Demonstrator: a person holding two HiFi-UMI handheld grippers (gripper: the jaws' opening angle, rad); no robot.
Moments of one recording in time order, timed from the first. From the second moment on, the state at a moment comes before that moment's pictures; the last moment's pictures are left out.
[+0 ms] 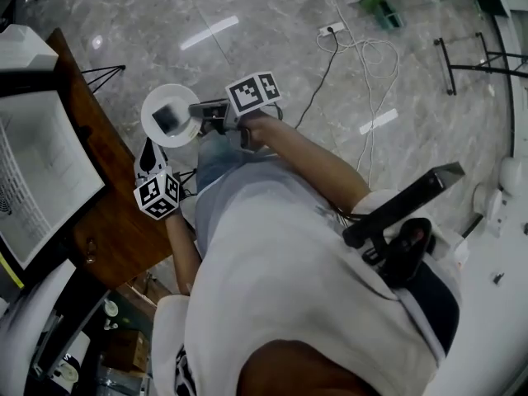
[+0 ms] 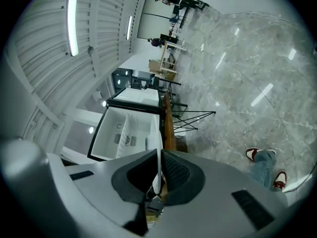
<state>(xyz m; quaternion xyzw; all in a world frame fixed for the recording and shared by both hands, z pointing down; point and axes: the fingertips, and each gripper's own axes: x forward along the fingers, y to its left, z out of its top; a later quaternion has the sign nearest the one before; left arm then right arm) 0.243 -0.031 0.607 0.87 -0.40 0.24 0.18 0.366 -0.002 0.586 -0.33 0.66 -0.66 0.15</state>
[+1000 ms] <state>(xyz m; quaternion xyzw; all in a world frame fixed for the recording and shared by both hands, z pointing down) 0.107 -0.290 0.544 0.81 -0.54 0.15 0.16 0.222 -0.288 0.529 -0.22 0.68 -0.68 0.16</state>
